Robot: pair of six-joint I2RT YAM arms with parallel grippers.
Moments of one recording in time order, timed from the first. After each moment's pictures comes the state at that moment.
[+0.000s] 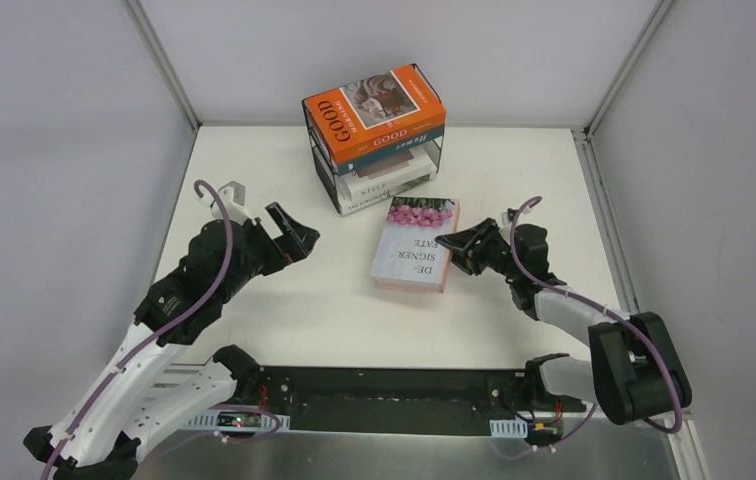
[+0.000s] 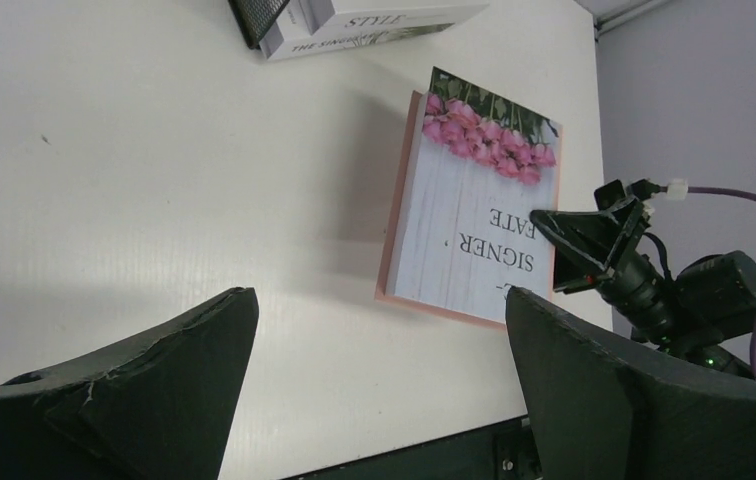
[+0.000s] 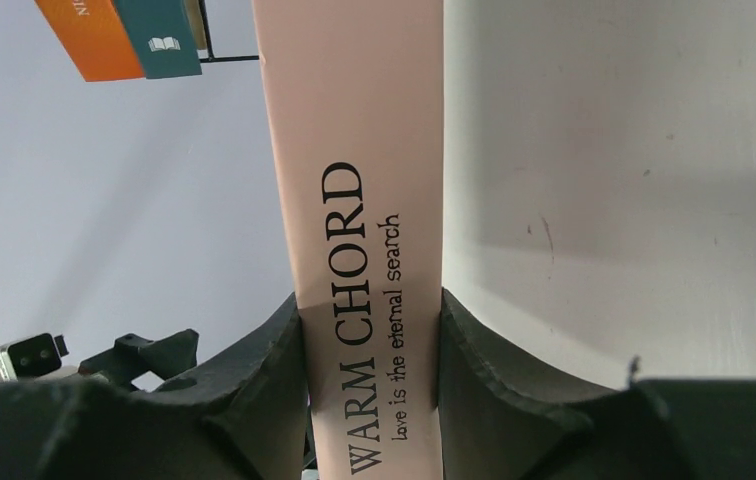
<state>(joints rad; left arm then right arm) -0.61 0.69 0.96 -0.70 -0.24 -0.82 0.27 1.22 0.37 0.49 -0.52 1.29</state>
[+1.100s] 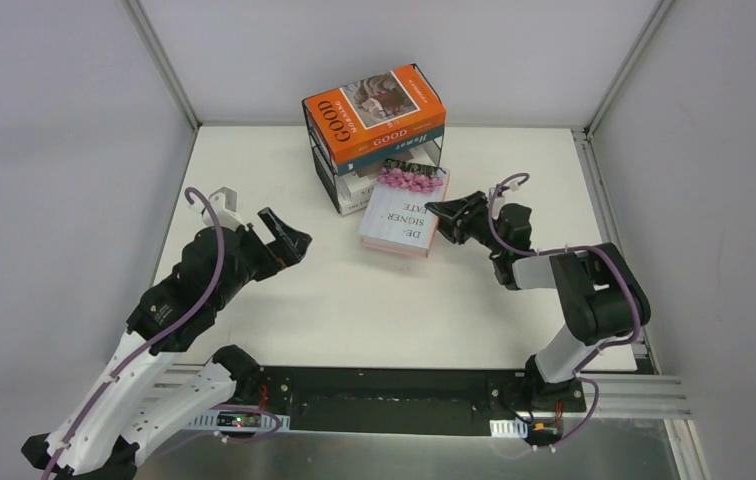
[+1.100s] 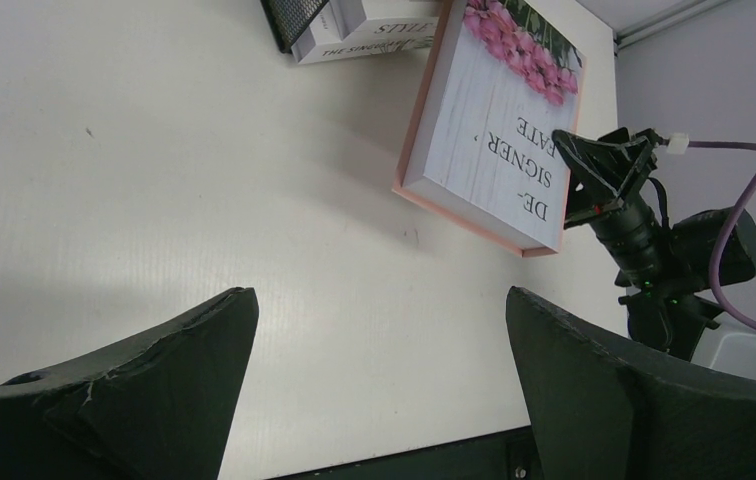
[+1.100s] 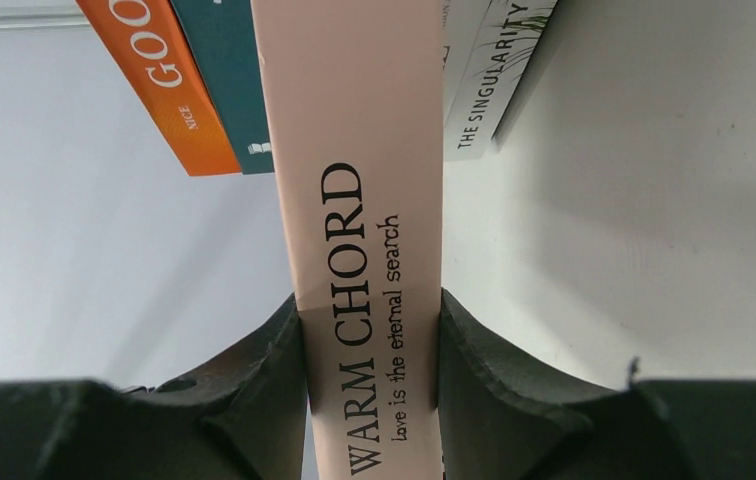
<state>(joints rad) -0.61 0.63 0.96 -0.76 -0.29 -0.82 0.29 1.65 0.54 0.95 -0.51 1.45</state>
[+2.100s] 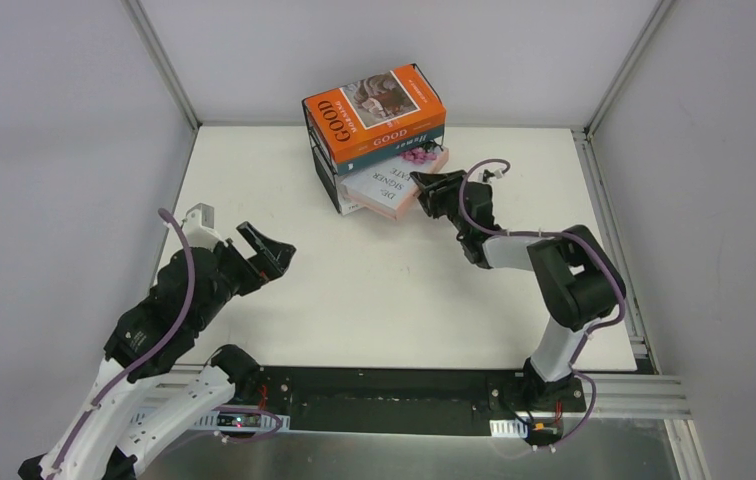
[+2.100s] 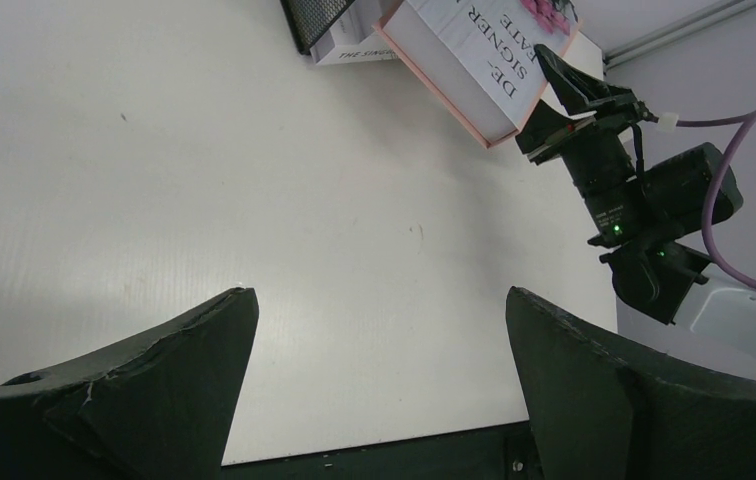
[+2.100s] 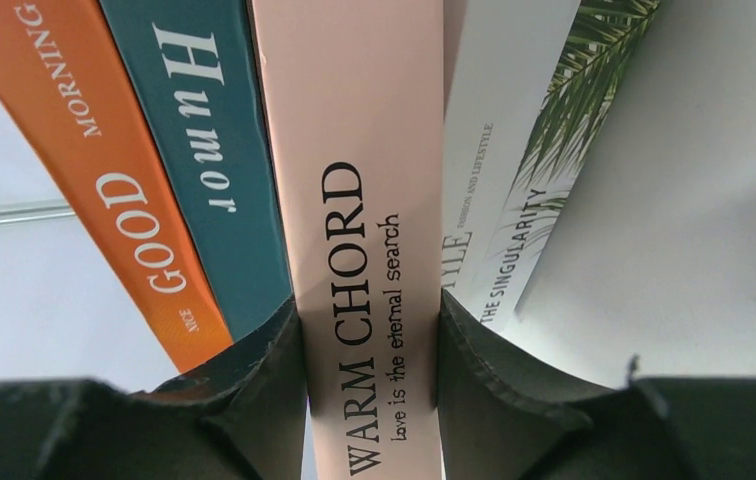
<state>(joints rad) -0.61 0.51 0.96 -0.85 -0.32 -0.84 0.46 1.76 0.80 0.76 0.00 1.51</state>
